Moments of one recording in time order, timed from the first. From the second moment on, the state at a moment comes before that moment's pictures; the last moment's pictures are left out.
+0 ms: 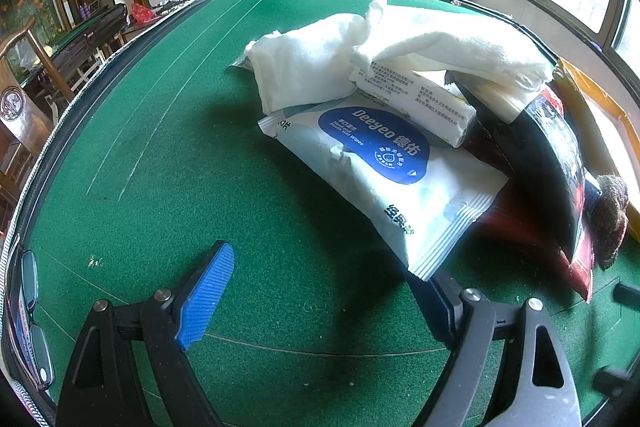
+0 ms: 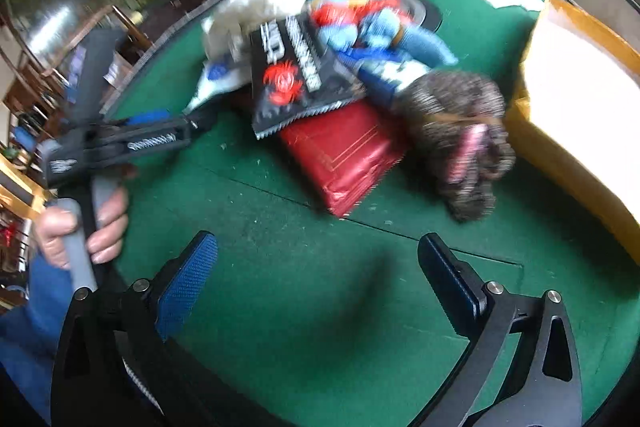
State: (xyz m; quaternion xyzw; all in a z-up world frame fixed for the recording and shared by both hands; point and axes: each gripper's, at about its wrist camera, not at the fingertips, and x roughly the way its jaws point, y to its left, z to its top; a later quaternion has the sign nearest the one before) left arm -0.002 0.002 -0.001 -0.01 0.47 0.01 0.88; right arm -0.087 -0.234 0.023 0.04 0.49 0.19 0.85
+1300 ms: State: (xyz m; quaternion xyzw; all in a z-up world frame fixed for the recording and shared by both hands) left arm -0.018 0.023 0.038 -0.05 0.47 -0.03 0.88; right arm -0.003 -0.271 0.115 0.11 0.32 0.14 0.93
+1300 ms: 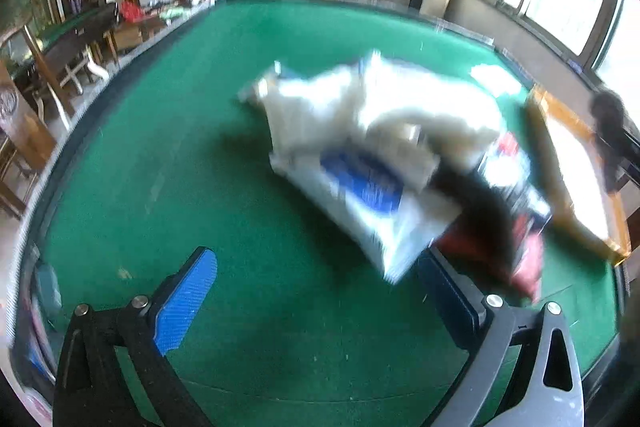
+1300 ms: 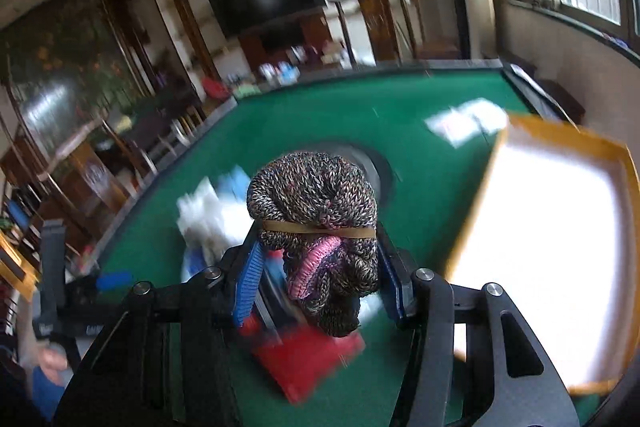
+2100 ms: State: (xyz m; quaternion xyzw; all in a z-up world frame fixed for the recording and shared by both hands) left arm 0.079 -0.057 0.071 0.03 0.48 -0.07 0.87; right arm 0.014 -0.302 0.093 0.16 0.28 0.16 0.93
